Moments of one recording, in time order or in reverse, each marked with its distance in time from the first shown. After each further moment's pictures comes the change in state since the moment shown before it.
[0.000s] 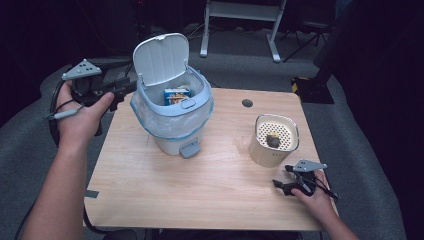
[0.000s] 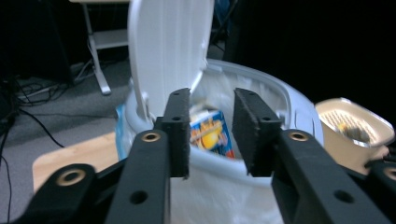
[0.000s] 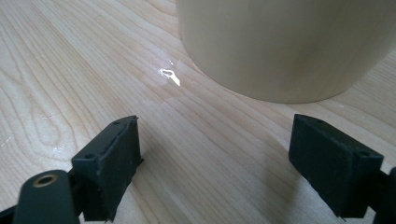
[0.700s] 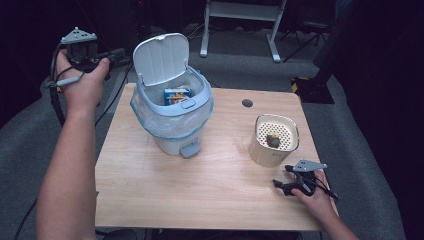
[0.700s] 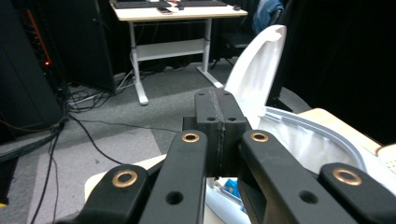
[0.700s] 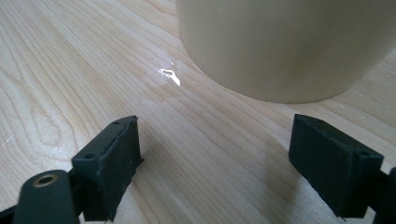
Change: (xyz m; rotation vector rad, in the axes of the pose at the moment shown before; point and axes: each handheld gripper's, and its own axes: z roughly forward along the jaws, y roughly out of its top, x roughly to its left) left arm 0.034 0.049 0.022 -0.037 0.158 -0.015; right arm 0.000 0.000 0.000 0.001 0.001 -0.001
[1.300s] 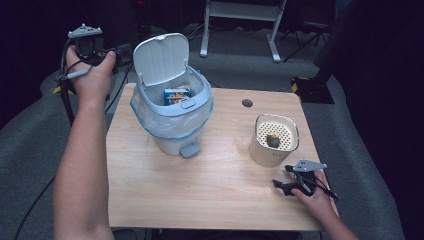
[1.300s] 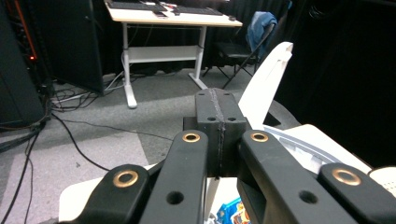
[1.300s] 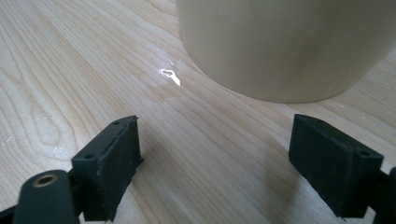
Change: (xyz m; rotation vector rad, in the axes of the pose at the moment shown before) left arm 0.003 0.004 0.026 -0.026 -0.042 -0.073; right arm 0.000 0.000 0.000 -0.001 0.000 0.003
